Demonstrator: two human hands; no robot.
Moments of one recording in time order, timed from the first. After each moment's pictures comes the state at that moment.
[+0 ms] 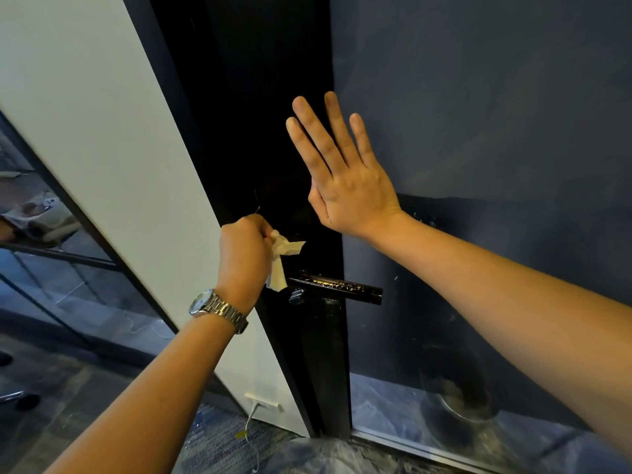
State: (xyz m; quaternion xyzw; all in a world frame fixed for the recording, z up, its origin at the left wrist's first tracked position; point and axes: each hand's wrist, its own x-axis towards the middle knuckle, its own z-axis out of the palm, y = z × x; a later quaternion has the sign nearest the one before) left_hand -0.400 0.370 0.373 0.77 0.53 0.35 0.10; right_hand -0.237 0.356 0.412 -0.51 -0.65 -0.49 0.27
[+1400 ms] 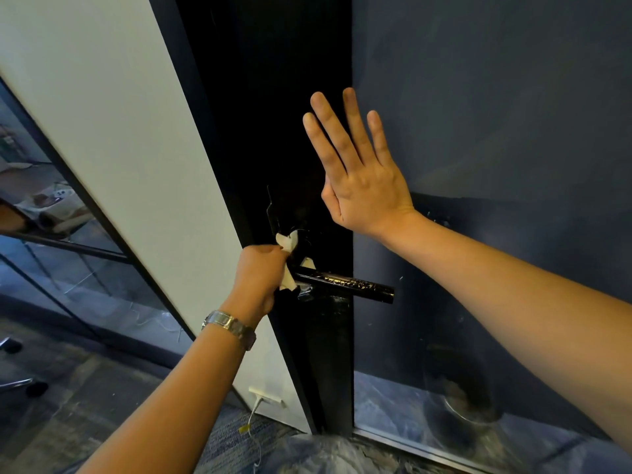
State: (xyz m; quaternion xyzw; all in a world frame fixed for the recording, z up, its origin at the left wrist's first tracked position) left_hand -0.398 0.364 0.355 0.51 0.57 0.41 0.50; right_hand -0.238 0.358 0.408 -0.51 -0.66 -0.48 0.28
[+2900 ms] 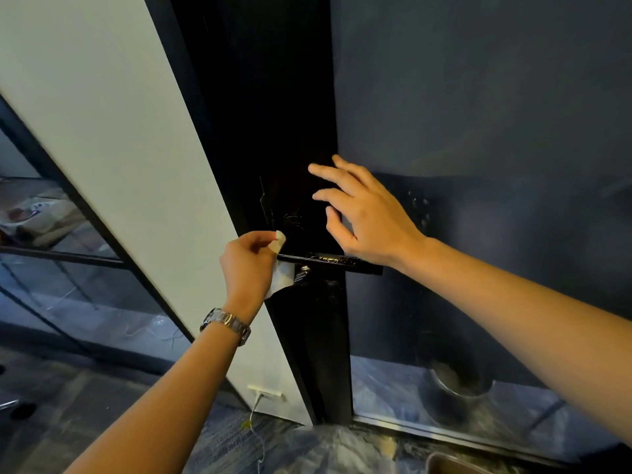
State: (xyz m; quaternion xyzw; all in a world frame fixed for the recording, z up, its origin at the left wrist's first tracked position) left_hand -0.414 0.345 0.345 0.65 0.52 0.47 0.30; right_hand -0.239 0.304 0.378 -0.52 -0.76 -0.19 0.33
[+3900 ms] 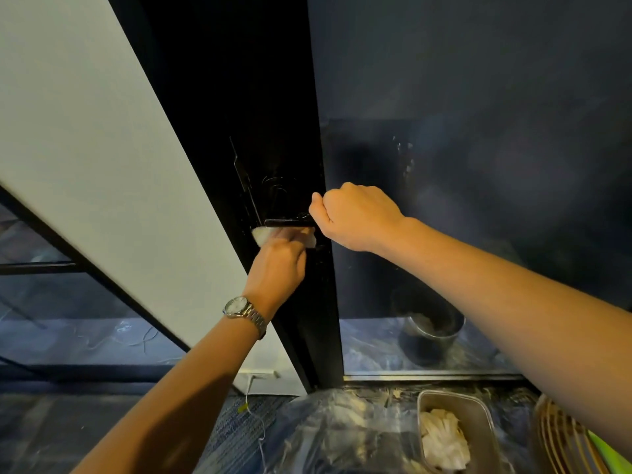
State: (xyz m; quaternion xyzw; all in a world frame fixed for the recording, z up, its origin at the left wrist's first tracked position) left_hand -0.408 0.350 0.279 0.92 0.30 0.24 0.04; right_hand -0.279 0.279 0.362 -0.73 -0.64 0.03 0.24
